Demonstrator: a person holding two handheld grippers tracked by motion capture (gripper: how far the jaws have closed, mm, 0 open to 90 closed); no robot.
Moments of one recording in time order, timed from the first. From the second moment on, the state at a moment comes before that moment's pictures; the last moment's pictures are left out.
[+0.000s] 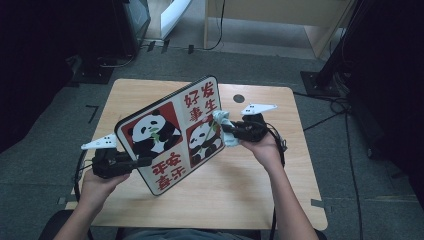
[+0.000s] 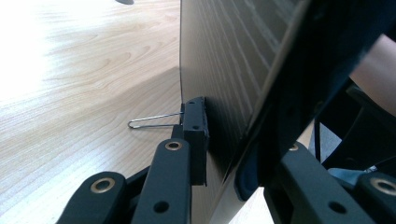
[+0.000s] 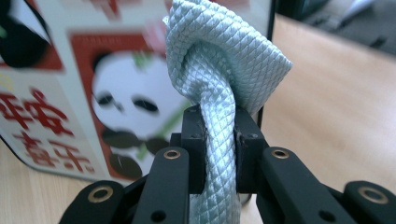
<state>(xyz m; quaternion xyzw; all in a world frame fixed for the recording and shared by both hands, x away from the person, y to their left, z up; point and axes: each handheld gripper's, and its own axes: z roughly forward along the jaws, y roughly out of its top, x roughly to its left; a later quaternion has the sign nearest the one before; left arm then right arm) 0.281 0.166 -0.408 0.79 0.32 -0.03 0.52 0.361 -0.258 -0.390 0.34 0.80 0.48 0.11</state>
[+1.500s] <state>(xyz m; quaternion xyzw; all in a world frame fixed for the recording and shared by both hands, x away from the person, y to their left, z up) 0.274 0.160 -0.406 0.80 0.31 -0.01 0.52 0.392 -0.206 -0.334 0.25 0.79 0.54 0.13</state>
